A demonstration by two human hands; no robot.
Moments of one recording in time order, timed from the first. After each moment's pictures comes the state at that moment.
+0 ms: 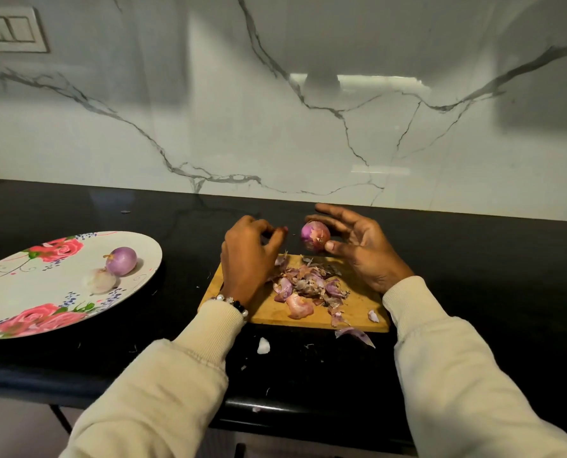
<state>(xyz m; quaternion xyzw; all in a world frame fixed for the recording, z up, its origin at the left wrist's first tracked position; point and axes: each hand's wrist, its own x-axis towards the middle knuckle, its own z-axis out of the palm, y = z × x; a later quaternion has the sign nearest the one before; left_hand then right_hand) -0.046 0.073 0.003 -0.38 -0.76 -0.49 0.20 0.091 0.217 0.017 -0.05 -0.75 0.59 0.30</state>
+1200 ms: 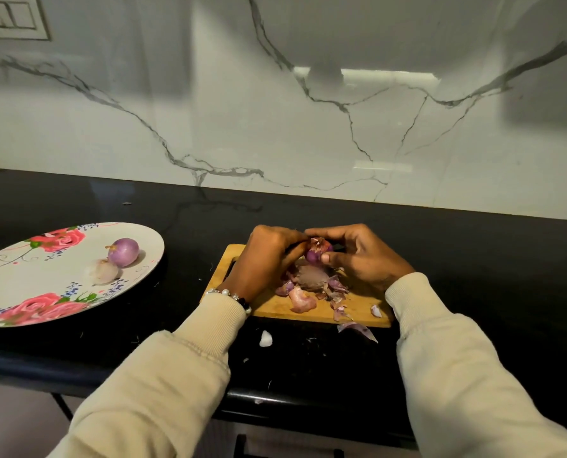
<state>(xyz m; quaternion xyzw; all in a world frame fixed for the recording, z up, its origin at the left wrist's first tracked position) -0.040 0.067 0.003 -0.62 -0.65 -0.40 0.18 0.098 0.213 0.018 -0.11 -0.85 0.47 0.18</state>
